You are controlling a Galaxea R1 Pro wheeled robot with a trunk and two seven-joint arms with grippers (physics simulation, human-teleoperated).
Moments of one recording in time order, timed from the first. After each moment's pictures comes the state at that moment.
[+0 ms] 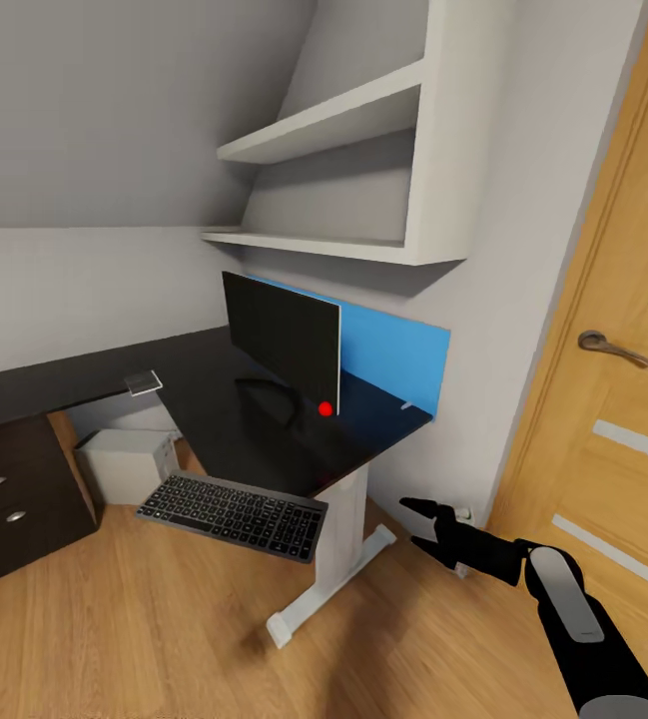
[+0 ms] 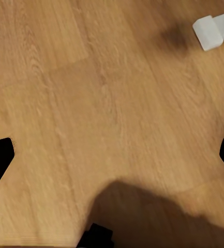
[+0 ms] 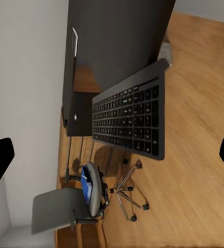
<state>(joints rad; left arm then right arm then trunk) -0.11 0.06 -0.46 -0.52 0.66 -0.17 0.39 -0.43 -0.11 -0.16 -1.11 -1.17 1.03 0.14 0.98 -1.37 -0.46</state>
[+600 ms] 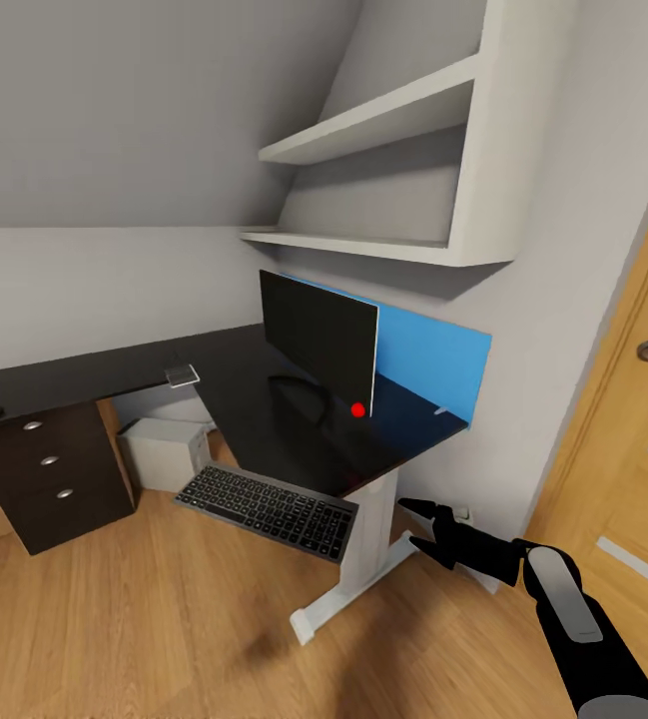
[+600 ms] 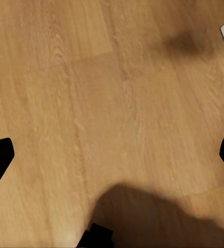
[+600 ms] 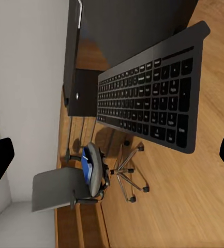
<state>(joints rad) -0.11 0.06 -0.46 -0.52 0.66 -0.17 0.39 -0.43 -0.11 -0.16 -1.11 -1.17 1.03 0.14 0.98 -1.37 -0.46</state>
